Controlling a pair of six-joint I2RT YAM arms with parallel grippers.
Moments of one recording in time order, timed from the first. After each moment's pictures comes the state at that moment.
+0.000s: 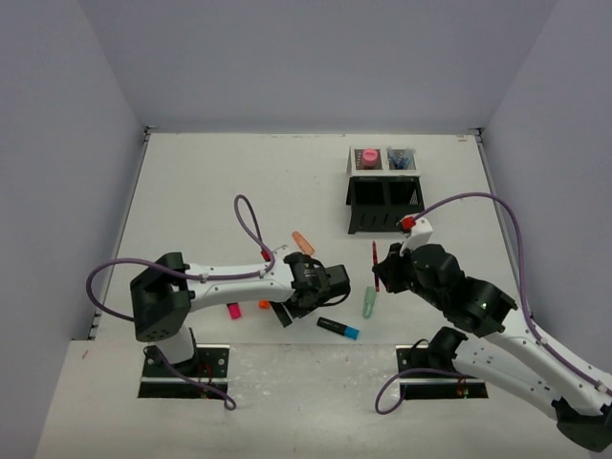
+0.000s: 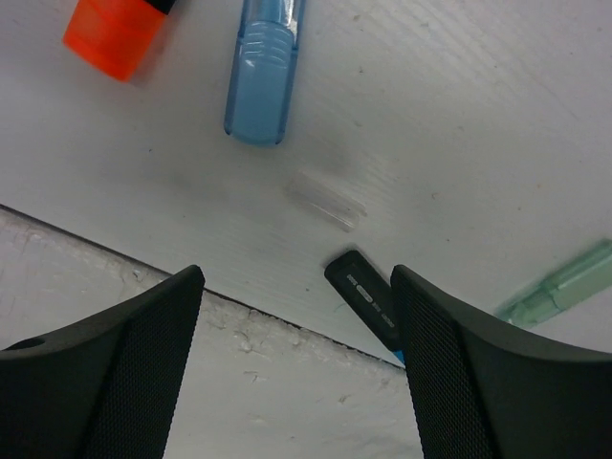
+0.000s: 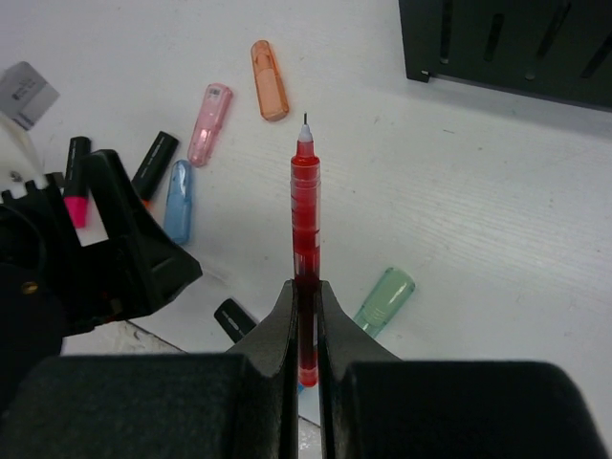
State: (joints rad) left arm -1.24 1.67 1.21 -1.11 -0.37 -1.82; right arm 0.85 0.64 0.73 -0.66 0.25 0.51
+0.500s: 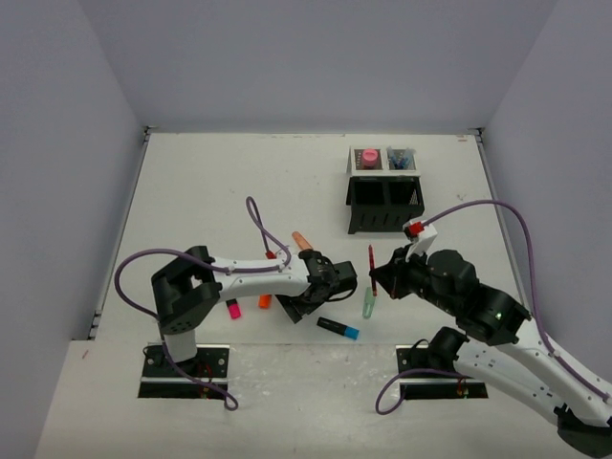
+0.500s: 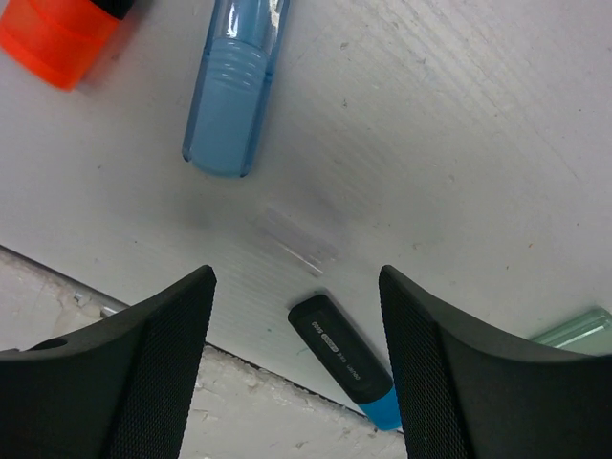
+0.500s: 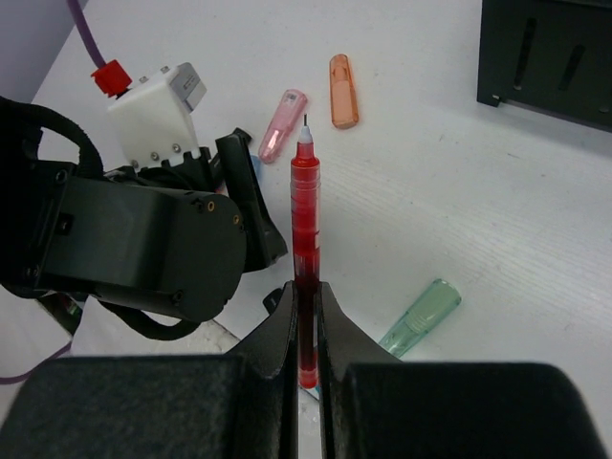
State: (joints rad) left arm -1.21 1.82 1.26 -1.09 -0.36 -1.91; right arm 0.85 0.54 0.73 -0.64 0.11 0.47
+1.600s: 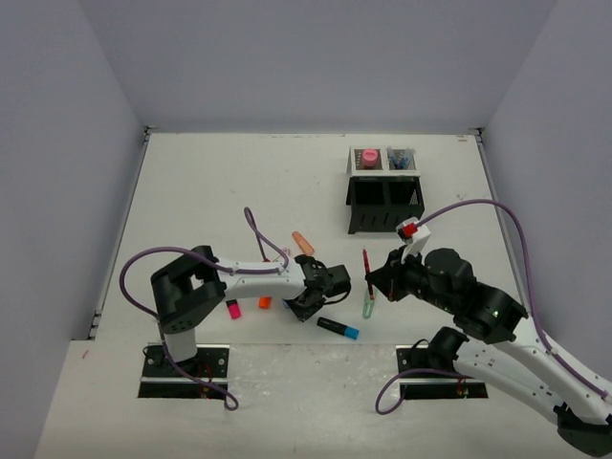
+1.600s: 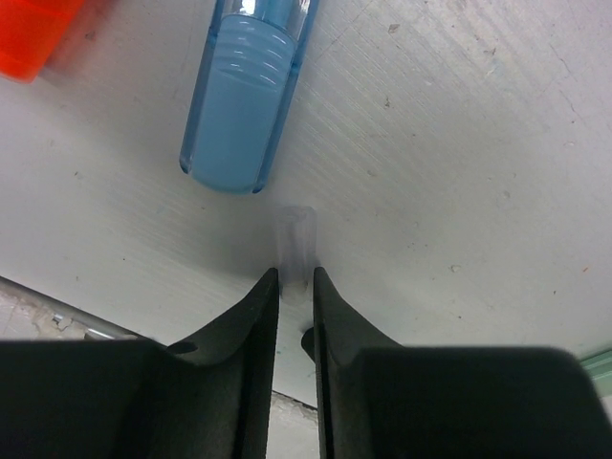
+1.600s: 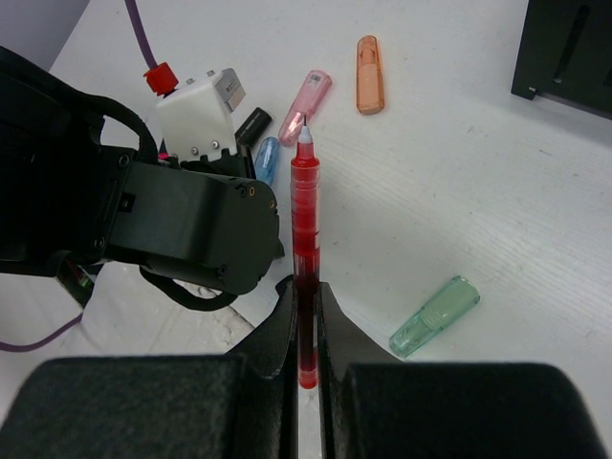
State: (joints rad) left arm -1.19 1.82 1.15 -0.95 -0.28 -1.91; right arm 0.85 0.56 0.73 -0.63 0.03 0.45
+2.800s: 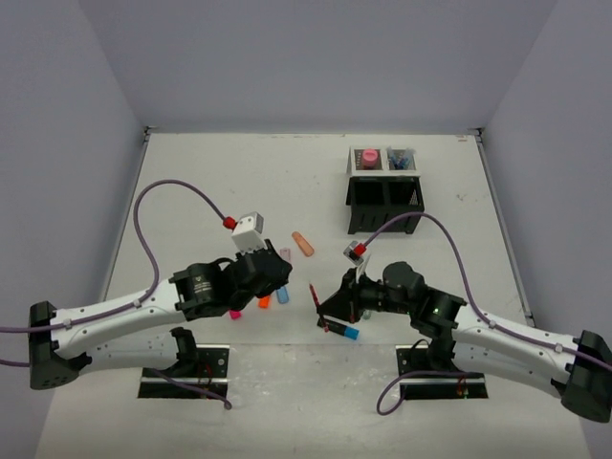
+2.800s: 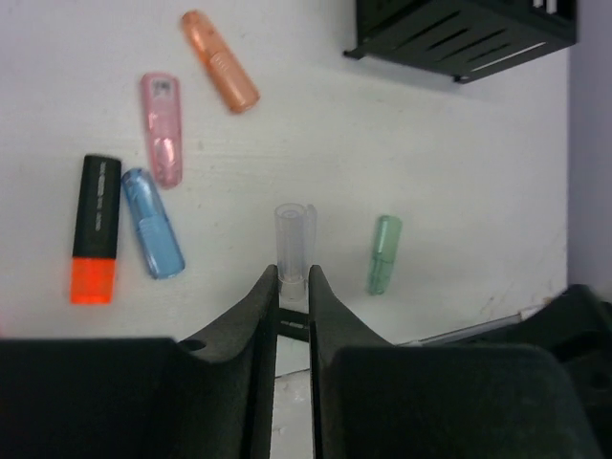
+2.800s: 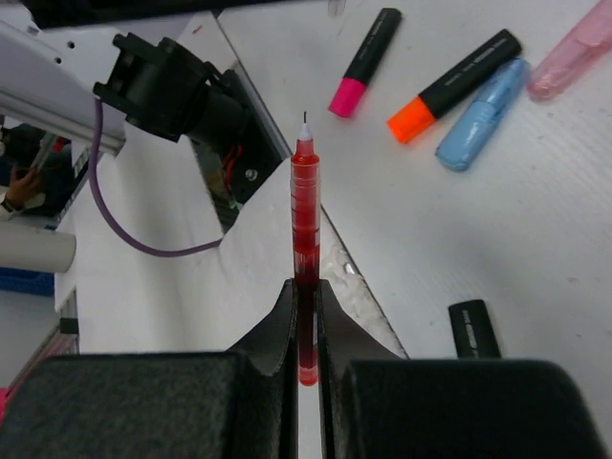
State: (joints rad) left arm -1.17 1.02 0.87 -0.66 -0.60 -1.20; right arm 0.99 0.76 0.41 0.01 -0.31 0.62
